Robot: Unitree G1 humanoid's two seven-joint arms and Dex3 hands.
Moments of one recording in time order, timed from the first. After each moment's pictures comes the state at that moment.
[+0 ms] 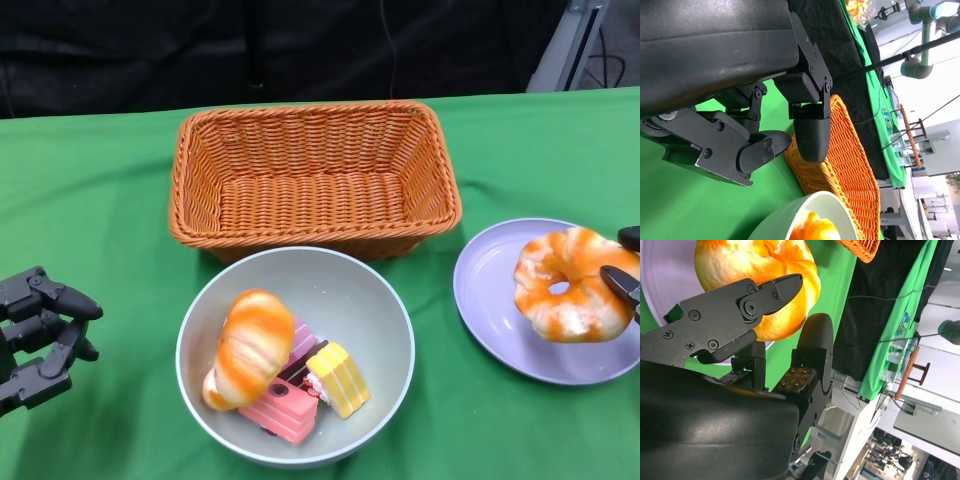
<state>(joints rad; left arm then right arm) -0.17 0.25 0.27 0.71 -0.19 -0.65 -0.38 -0.12 -0.09 -0.24 0.22 -0.09 -0.10 -0.17</state>
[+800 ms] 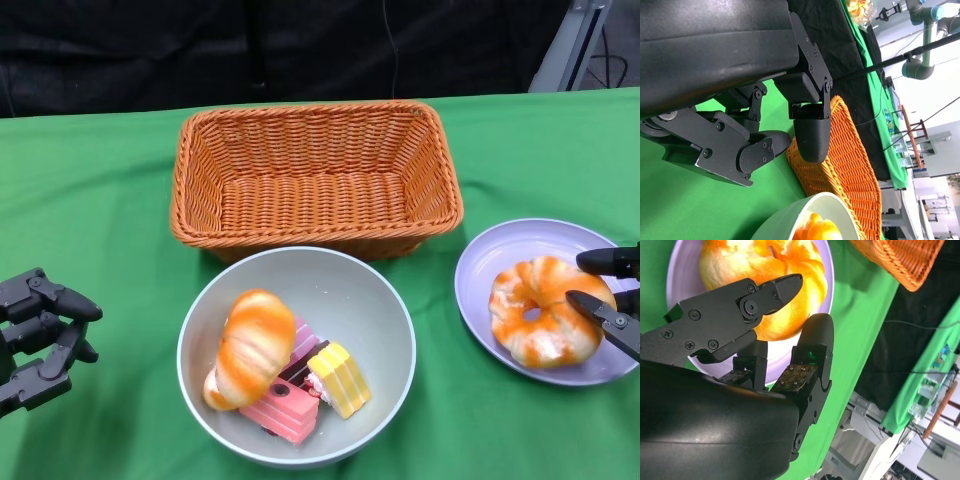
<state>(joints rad) -0.17 0.25 0.27 0.72 -0.19 -0.66 -0.38 -0.16 -0.15 -0.14 0.33 -0.16 -0.02 -0.15</state>
